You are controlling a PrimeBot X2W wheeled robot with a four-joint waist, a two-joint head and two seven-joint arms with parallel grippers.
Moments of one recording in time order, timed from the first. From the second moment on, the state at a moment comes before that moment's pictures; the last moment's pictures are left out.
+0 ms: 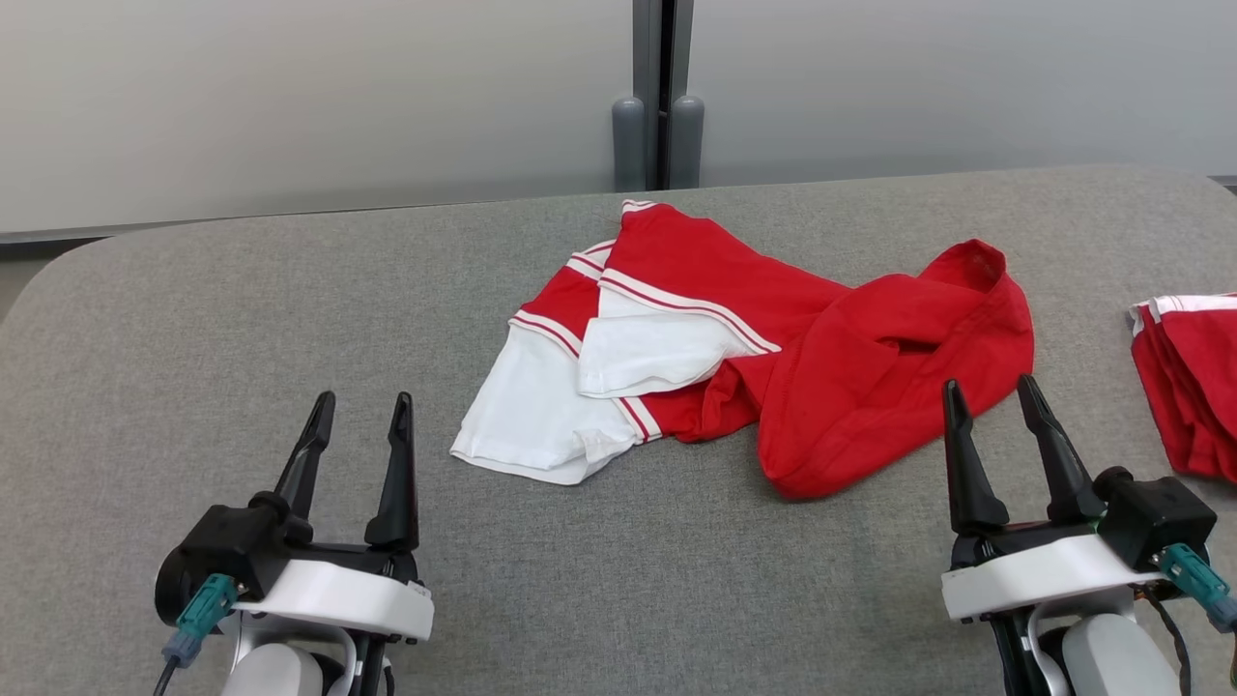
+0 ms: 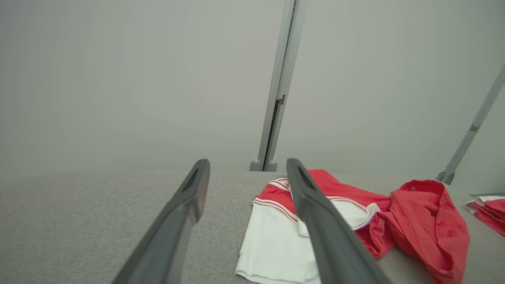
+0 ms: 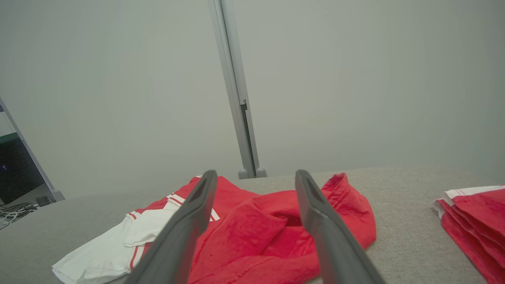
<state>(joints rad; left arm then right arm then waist) -0.12 0.05 -0.10 0.20 -0.27 -0.06 -0.26 -0.17 -0.10 0.12 0.27 0.27 0.13 -0.26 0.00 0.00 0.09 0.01</state>
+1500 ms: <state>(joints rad) -0.20 0.05 -0.30 0.21 -0.38 0.01 -0.26 -0.70 -0.38 0.73 0.77 0.10 0.13 -0.17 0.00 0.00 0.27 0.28</state>
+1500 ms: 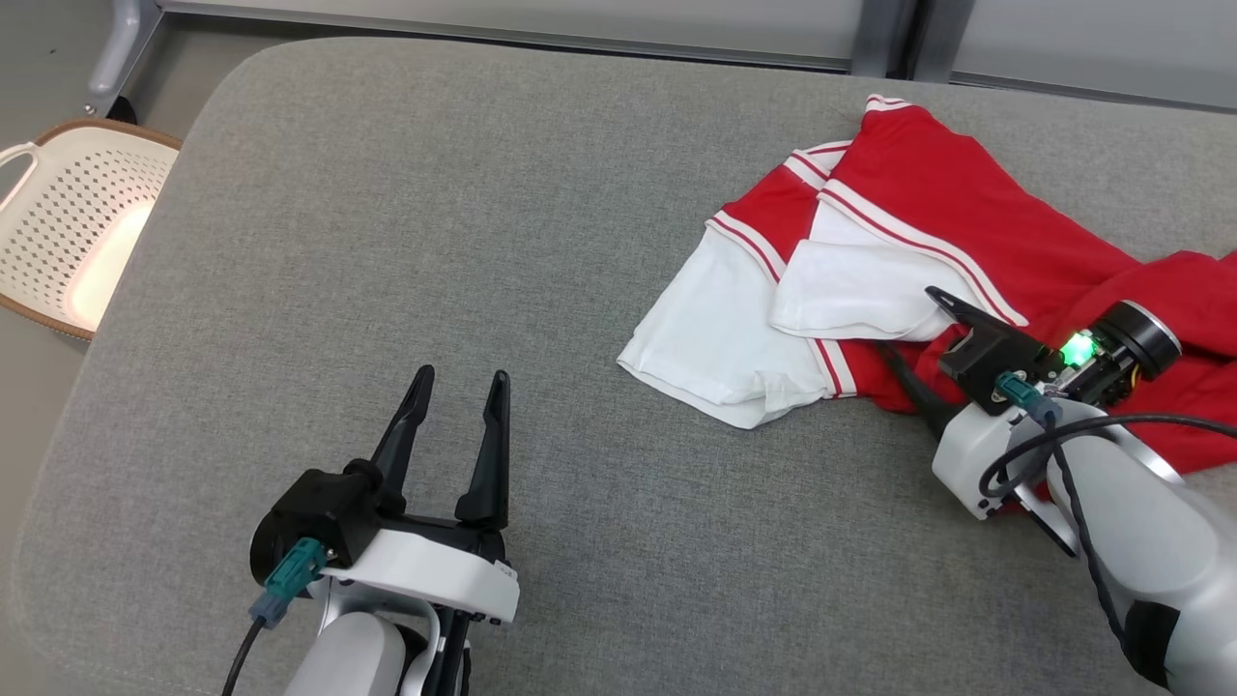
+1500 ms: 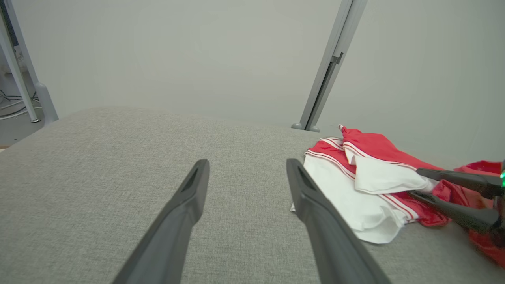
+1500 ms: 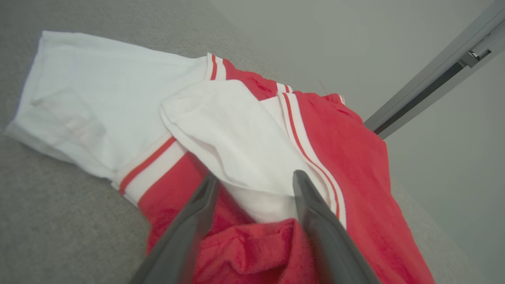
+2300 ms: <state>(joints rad) -0.22 0.05 -0.31 0.21 -0.40 0.02 -0.26 -0.98 -0.52 0.64 0.77 0.42 0.13 -0.06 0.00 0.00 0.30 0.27</state>
